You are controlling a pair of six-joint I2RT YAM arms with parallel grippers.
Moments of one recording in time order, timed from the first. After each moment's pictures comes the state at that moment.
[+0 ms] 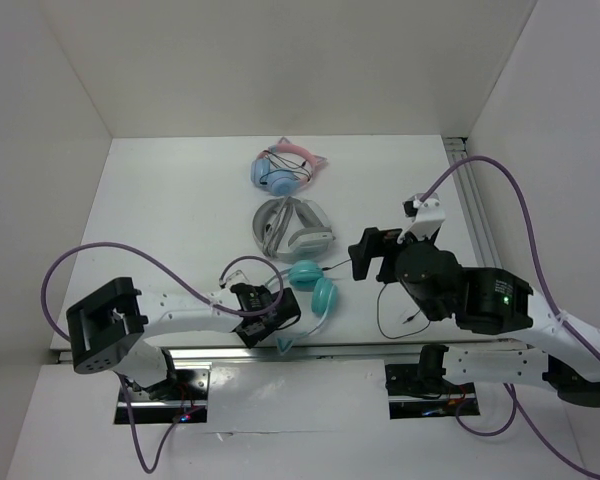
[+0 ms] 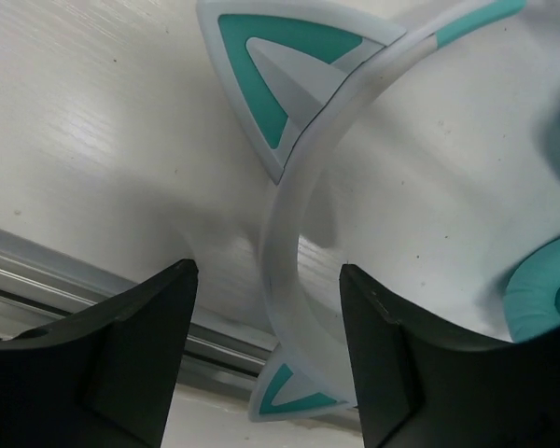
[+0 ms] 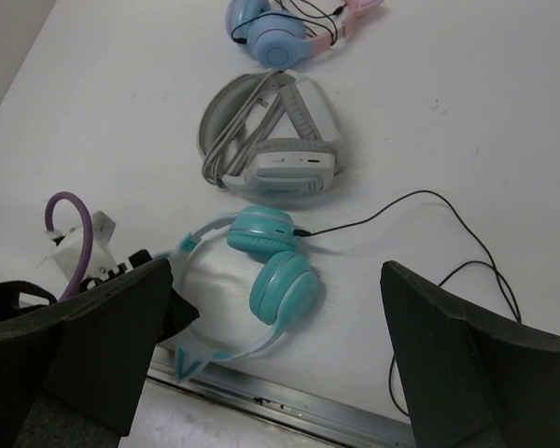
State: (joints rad) left arm -1.13 1.49 0.81 -0.75 -0.39 -1.82; right arm 1.22 0.84 1.25 -0.91 0.84 0.64
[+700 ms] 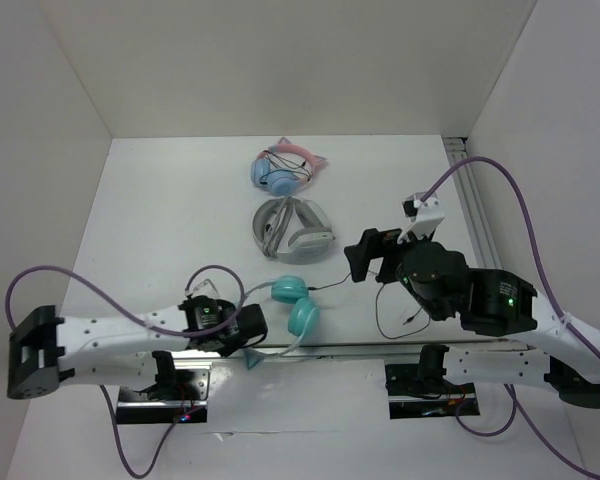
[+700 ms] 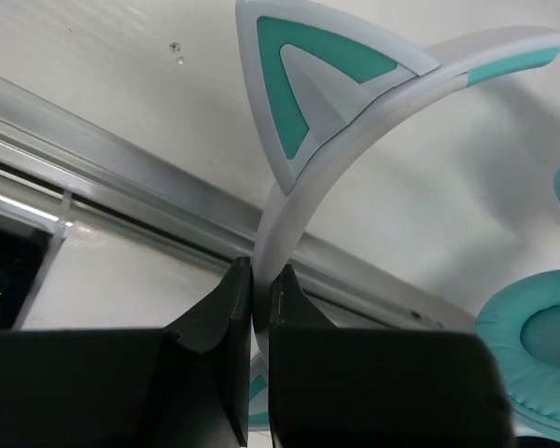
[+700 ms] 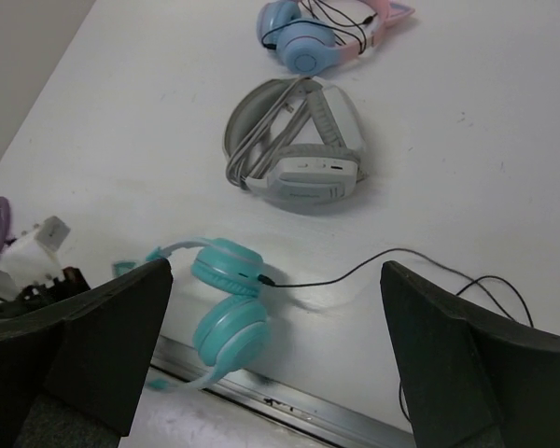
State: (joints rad) left arm -1.19 1.20 0.69 -0.97 -0.39 -1.89; right arm 1.22 0.82 1.23 -0.85 0.79 0.59
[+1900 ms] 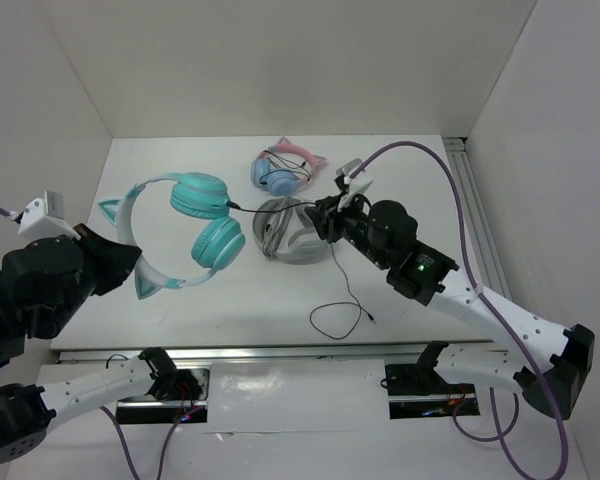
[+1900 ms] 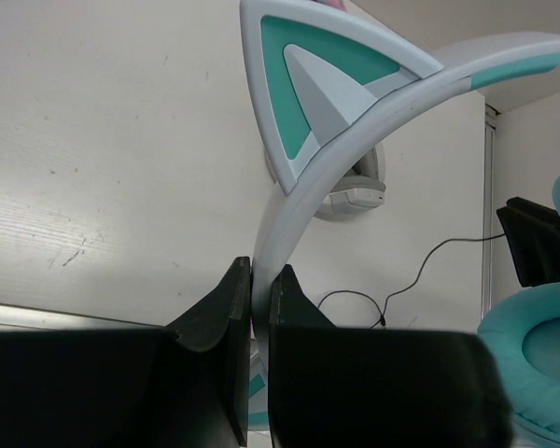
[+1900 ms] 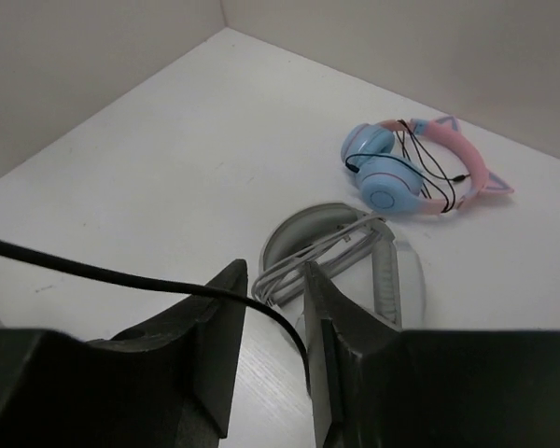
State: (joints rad) left arm -0.82 0.81 1.73 -1.50 -0.68 -1.00; right arm 0.86 1.06 1.00 -0.01 0.19 0.08
